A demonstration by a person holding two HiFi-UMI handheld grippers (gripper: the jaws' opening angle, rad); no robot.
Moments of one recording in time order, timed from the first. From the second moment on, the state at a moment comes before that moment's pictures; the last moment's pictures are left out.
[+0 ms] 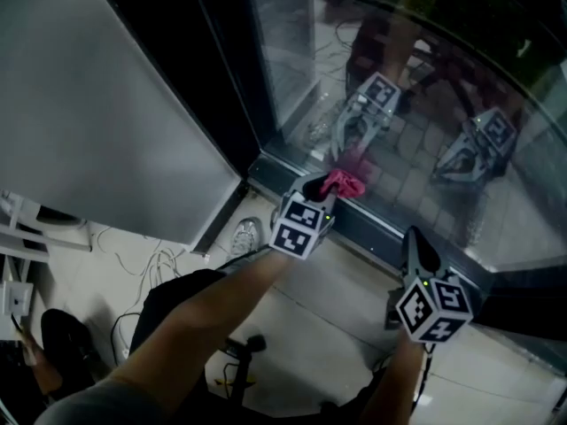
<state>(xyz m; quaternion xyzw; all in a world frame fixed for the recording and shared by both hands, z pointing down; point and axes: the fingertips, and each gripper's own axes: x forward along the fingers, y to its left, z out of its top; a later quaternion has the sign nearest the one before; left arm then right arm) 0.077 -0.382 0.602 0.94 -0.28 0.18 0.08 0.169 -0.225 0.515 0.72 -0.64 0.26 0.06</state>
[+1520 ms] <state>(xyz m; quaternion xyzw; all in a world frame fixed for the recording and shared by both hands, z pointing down) 0.015 -0.450 0.388 0.85 -0.27 0.32 -0.32 0.052 -0.244 0.392 0.68 -0.71 0.15 0.11</state>
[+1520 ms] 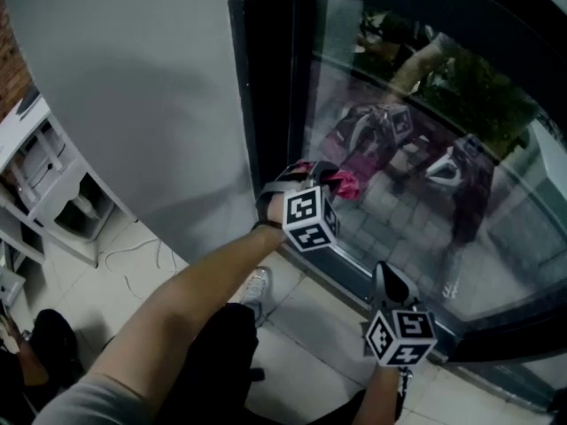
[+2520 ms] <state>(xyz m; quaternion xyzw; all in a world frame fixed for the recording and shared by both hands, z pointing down) 0.017 -0.432 0.178 0.90 -0.39 0.08 -0.18 0.079 -0.150 0.300 0.72 -0.68 0.07 0.13</state>
